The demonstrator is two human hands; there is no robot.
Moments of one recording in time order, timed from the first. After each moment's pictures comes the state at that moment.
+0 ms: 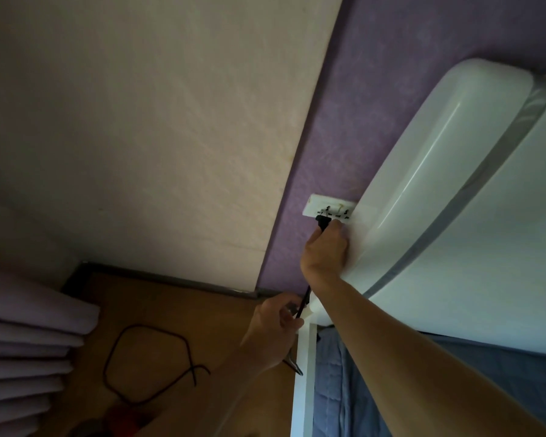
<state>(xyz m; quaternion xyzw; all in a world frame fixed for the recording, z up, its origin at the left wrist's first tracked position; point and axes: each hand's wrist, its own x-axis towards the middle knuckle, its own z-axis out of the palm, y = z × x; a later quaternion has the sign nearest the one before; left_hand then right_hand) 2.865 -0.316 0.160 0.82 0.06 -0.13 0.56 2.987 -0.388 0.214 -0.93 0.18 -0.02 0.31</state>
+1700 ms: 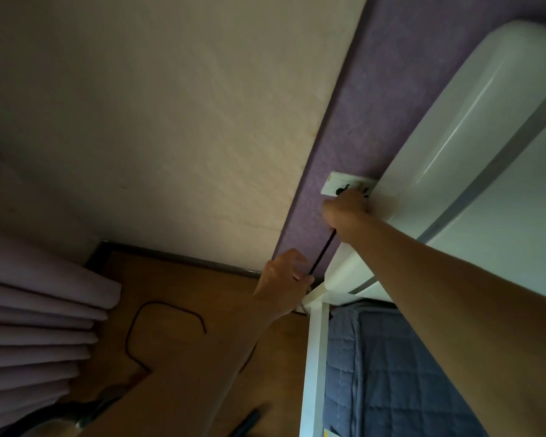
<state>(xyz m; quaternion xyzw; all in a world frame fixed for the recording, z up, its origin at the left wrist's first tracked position) 2.886 -0.294 0.185 0.84 0.08 -0.12 0.53 3.024 -0.390 0.241 -0.93 0.19 0.16 0.27</state>
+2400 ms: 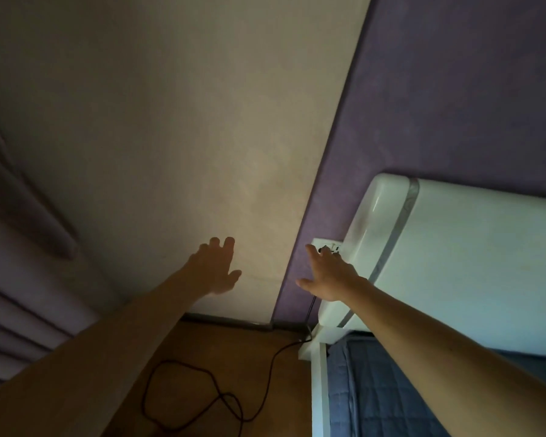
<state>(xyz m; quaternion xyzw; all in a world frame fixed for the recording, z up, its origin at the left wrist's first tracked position) 2.853 -0.132 0.404 0.99 -0.02 -0.13 0.09 2.885 -0.368 0.411 -0.97 -0.11 0.20 0.01</state>
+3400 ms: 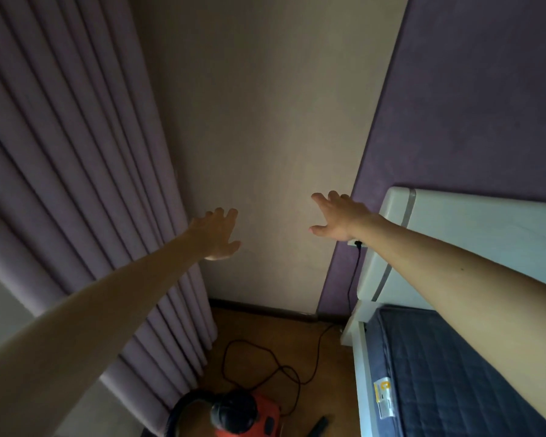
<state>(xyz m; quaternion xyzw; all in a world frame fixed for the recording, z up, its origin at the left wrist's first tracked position) 2.602 0.021 0.607 1.00 0.00 -0.05 -0.03 2.667 -0.245 0.650 -0.98 -0.21 0.05 -0.04</state>
